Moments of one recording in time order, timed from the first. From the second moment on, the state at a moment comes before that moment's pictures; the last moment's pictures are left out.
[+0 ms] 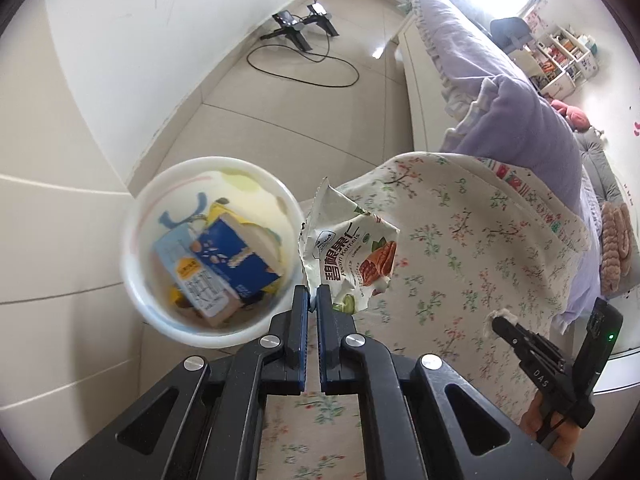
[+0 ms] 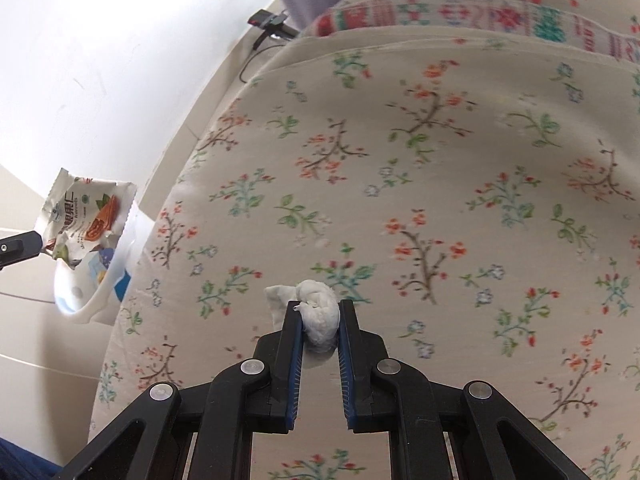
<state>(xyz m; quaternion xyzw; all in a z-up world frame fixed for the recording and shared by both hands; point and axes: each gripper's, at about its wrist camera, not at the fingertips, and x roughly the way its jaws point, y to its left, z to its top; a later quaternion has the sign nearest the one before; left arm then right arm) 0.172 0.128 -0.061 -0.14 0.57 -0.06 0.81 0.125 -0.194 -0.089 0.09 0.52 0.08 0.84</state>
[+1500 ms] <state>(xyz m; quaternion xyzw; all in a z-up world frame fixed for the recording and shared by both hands) 0.184 0.199 -0.071 -0.06 0.58 0.09 0.80 0.176 0.041 -0.119 0.10 0.51 0.26 0.81</state>
